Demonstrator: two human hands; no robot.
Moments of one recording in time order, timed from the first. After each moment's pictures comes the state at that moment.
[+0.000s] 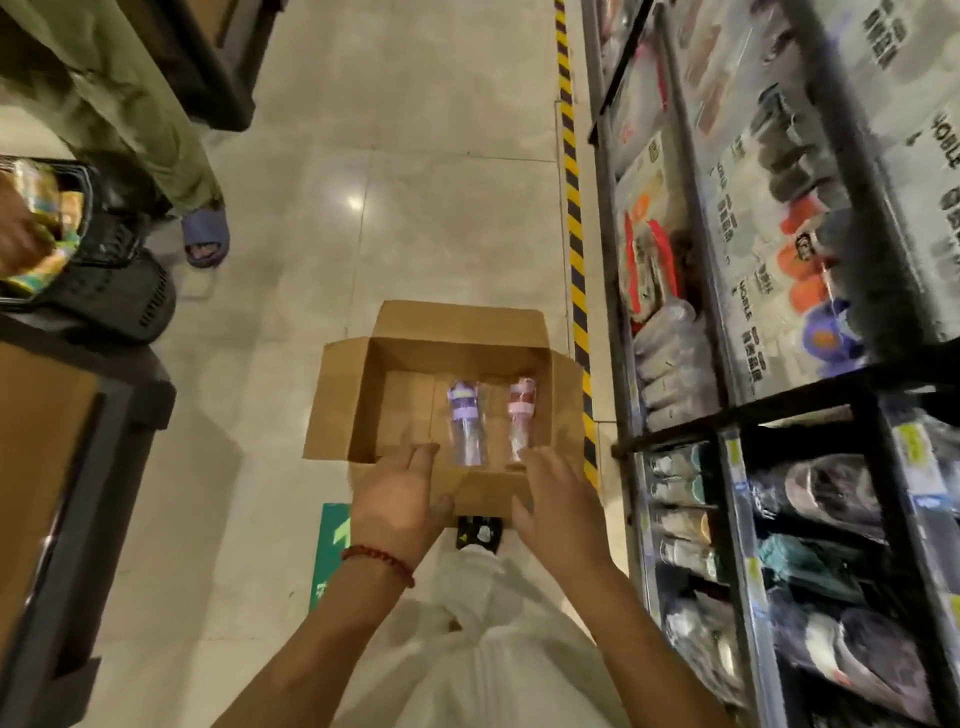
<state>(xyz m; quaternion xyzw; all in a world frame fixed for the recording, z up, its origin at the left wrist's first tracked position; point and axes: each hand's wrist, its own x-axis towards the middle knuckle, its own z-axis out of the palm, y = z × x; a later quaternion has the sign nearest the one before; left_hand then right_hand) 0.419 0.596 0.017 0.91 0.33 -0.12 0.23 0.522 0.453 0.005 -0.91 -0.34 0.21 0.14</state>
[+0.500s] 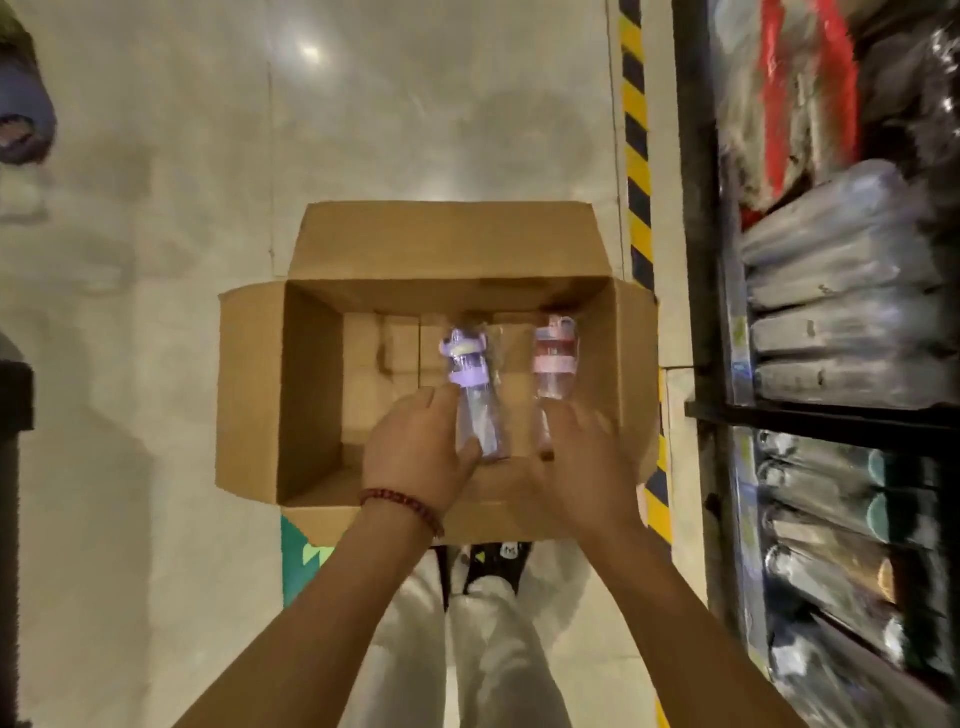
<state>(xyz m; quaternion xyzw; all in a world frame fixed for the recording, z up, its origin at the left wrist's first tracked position) 0.581 0.690 -0.277 0.88 0.32 -0.22 0.27 0.656 0.551 -0.293 -0.90 -0.25 0.34 0.11</state>
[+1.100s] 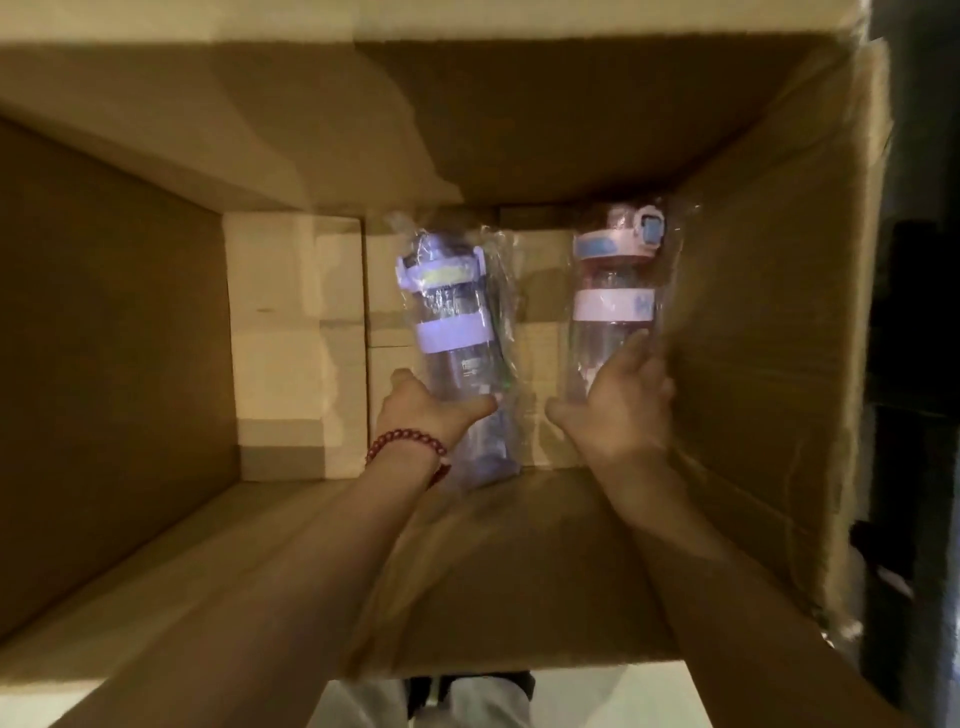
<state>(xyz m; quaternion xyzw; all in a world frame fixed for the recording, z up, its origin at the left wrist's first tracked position) 0.597 0.673 -0.618 0.60 0.58 -0.30 0.46 0.688 0.543 -0.603 -0.92 -0.04 0.38 0.01</state>
